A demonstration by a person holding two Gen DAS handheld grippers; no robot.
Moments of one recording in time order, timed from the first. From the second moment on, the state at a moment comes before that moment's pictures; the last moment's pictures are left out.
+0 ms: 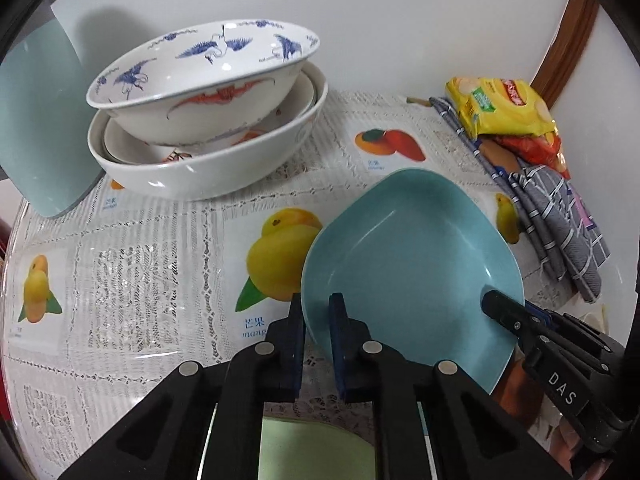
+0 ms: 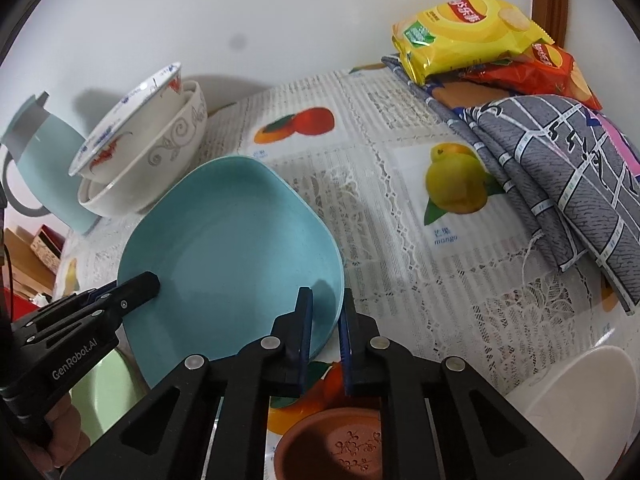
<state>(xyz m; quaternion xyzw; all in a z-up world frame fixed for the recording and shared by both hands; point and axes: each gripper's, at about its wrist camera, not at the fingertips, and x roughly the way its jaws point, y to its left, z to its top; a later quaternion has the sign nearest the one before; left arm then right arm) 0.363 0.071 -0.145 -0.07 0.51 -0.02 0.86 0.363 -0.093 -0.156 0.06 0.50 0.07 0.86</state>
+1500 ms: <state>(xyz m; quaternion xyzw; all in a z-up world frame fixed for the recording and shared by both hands) 0.188 0.090 -0.019 -0.09 0.42 -0.04 0.90 0.188 -0.087 -0.035 0.07 0.37 0.12 0.92</state>
